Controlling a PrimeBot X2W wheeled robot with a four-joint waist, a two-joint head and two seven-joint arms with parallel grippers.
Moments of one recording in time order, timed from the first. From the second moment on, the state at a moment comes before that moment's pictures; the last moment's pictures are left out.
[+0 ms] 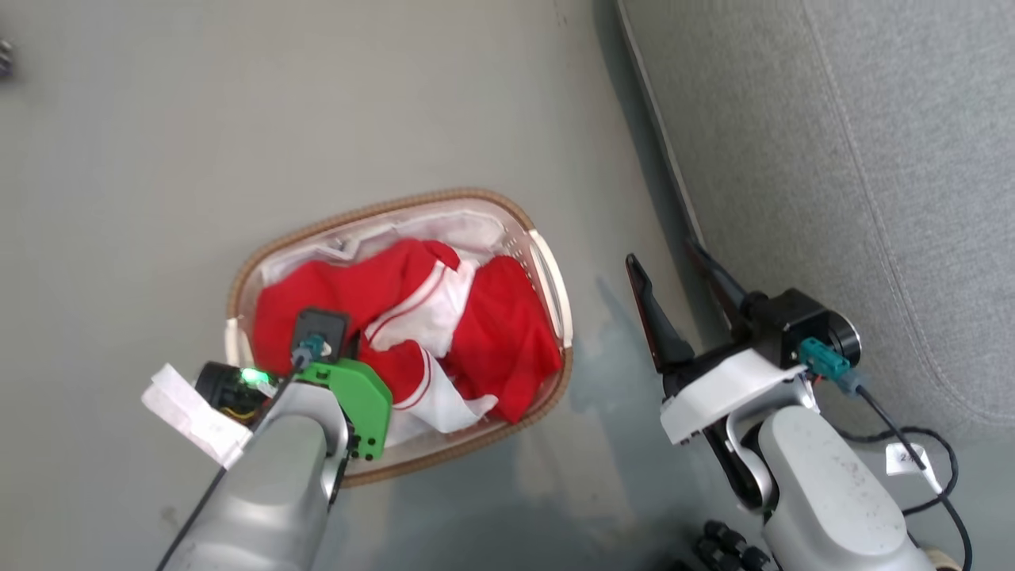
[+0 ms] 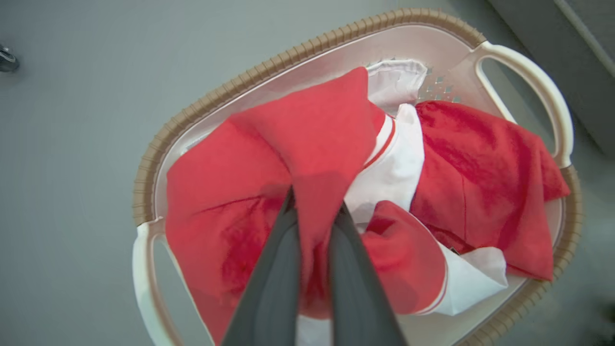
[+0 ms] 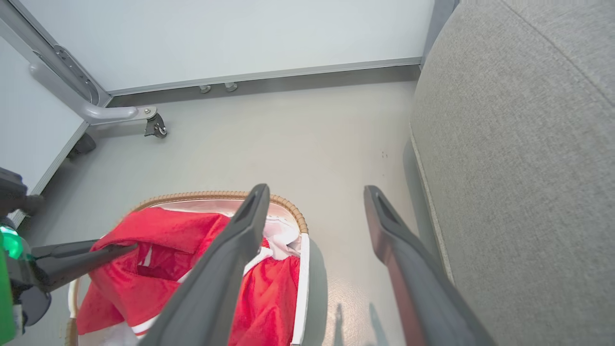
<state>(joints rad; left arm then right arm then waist) -0.71 0.05 -0.56 1.20 -0.32 -0.02 -0.26 -0.39 -0.05 0.29 0.33 0.25 0.13 -0.26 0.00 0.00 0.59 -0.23</state>
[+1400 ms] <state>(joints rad) -0.36 0.05 -0.41 0.29 -0.38 -0.07 -0.26 -0.07 -0.05 0.25 0.39 0.19 0.13 -0.26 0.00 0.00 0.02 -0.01</state>
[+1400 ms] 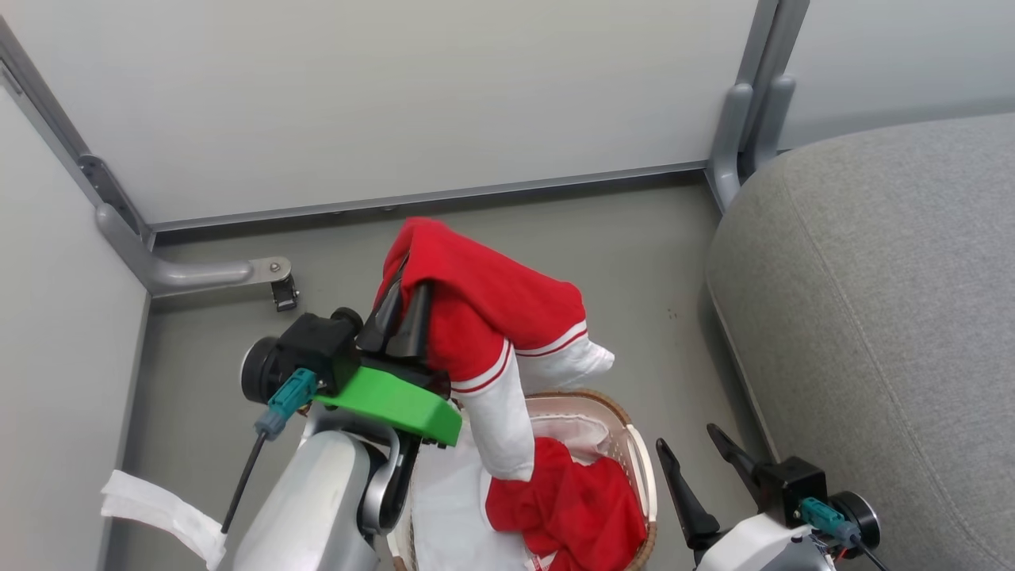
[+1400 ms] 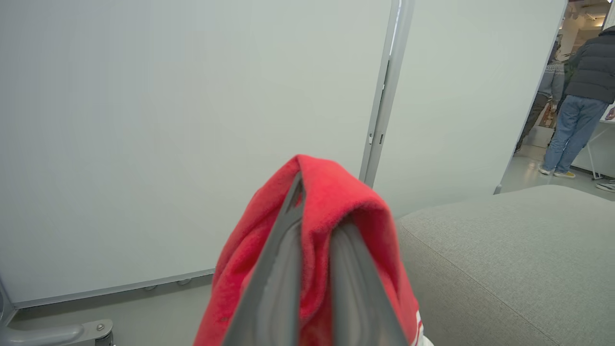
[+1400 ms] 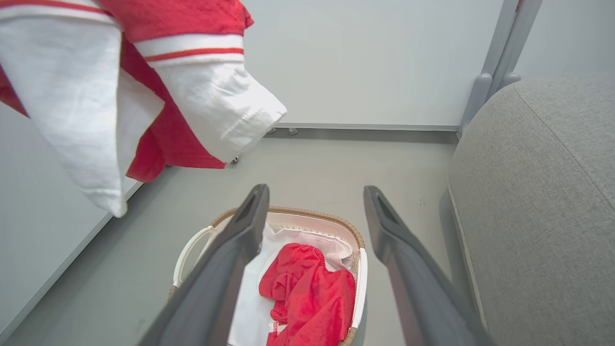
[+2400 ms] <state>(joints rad) -0.37 0.05 -0.53 0.27 -0.44 -0.04 -0.26 -0.58 -0.16 0.75 0.45 0.25 0.13 -0.26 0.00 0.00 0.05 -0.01</state>
